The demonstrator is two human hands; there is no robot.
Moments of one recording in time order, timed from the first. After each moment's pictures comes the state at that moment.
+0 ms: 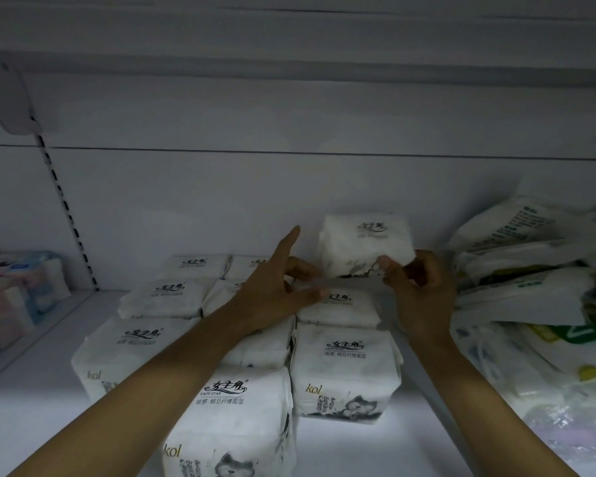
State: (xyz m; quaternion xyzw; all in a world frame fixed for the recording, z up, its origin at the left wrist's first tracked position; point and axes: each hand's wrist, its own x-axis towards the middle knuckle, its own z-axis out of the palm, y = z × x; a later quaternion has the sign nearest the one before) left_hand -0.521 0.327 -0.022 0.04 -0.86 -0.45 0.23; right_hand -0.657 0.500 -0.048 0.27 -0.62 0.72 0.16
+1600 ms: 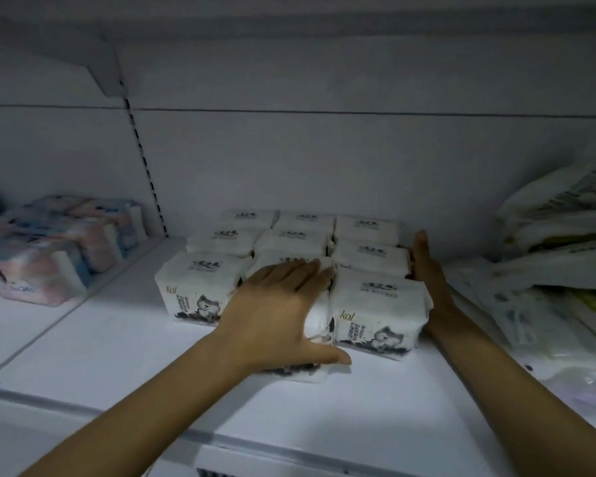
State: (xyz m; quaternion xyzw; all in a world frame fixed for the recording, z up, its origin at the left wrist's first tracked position) left_hand -0.408 0.388 -0.033 0.10 -0.96 0.10 0.23; right_hand -0.631 0.485 -0.066 0.17 -0.61 0.74 -0.23
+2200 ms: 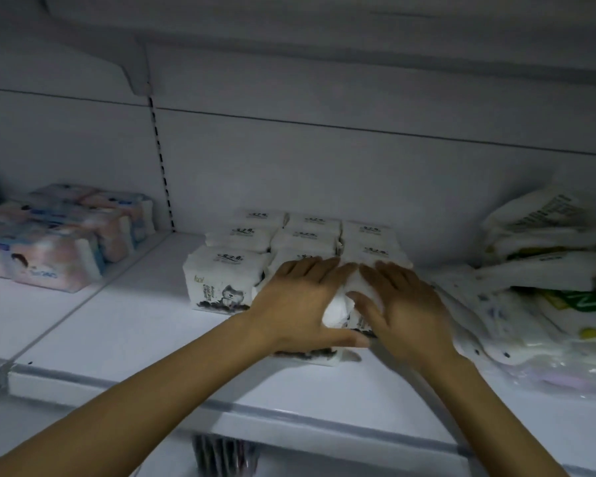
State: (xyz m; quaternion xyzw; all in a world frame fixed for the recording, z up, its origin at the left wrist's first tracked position) left_hand -0.397 0.385 -0.029 0.05 -0.98 0.00 0.22; right_hand -0.531 0.527 -0.051 0.48 -0.84 0.19 0.17
